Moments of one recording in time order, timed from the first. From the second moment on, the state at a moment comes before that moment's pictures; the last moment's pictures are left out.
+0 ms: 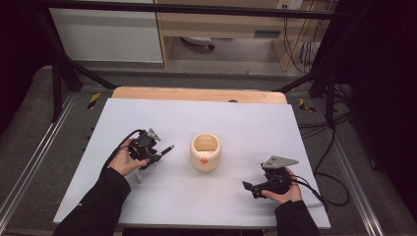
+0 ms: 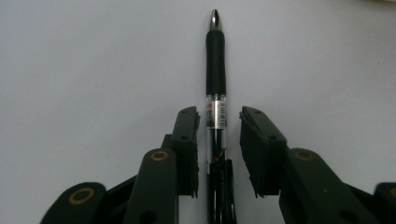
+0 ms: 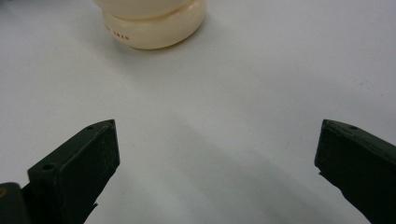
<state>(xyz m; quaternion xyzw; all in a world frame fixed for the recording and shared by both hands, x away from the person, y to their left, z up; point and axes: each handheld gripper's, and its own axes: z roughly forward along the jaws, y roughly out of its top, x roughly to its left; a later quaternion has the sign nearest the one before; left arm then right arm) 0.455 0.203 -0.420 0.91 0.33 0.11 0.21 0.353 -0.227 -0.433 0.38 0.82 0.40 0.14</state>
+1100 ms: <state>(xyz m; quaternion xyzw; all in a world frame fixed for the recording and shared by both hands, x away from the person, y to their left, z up) 0.459 0.203 -0.422 0.92 0.33 0.10 0.20 0.354 -0.226 -0.435 0.38 0.82 0.40 0.13</state>
